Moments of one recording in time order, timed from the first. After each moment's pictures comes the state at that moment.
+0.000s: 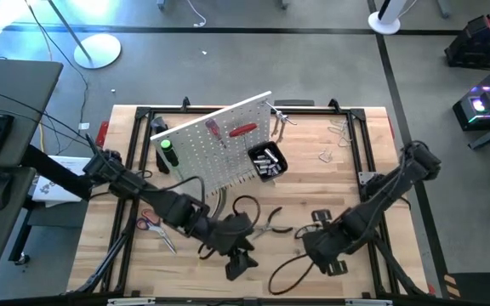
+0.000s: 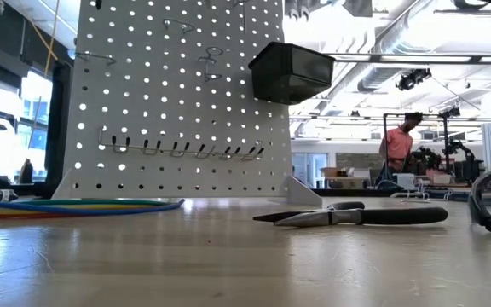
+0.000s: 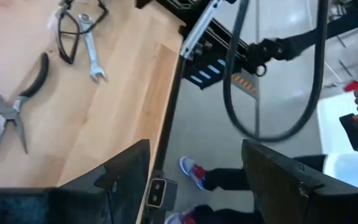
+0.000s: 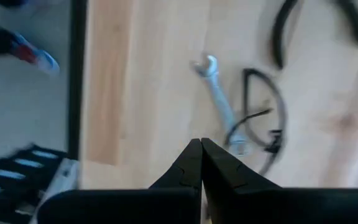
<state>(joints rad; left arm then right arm) -0.50 1.80 1.73 -0.56 -0.09 -0.90 0.69 1.62 1.41 -1.17 -0.02 0.53</state>
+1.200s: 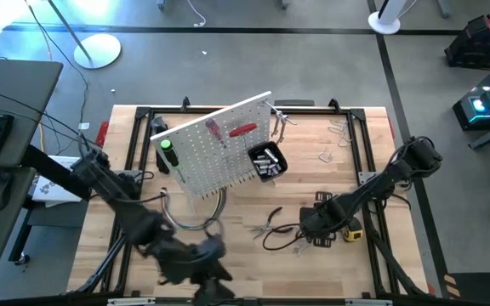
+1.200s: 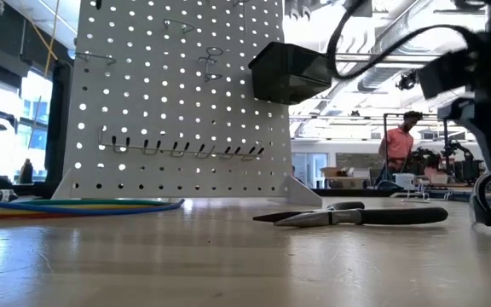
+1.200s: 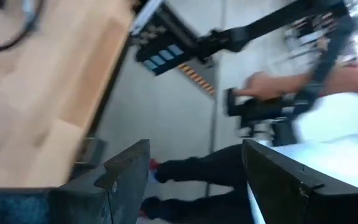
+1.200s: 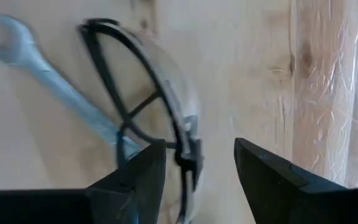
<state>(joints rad) -0.71 1.73 1.73 -0.51 -0.20 -1.14 0.53 1.56 0.90 -0.87 0.06 0.65</state>
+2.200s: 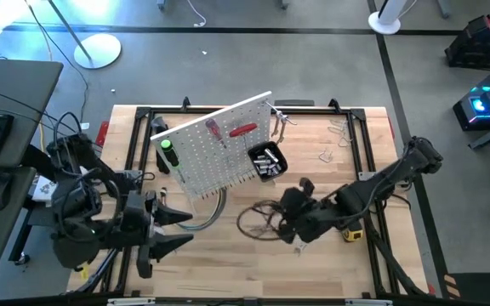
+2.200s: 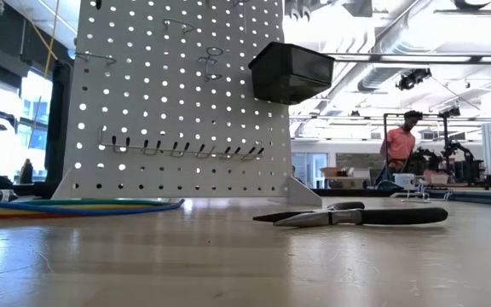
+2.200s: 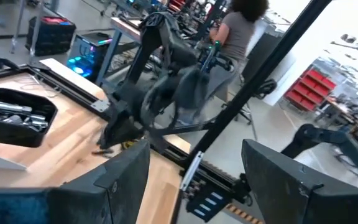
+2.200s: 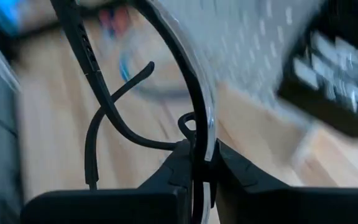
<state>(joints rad) -0.96 1.44 1.73 -0.57 -1.09 -0.79 0.53 1.56 1.41 -0.81 0.61 0.81</state>
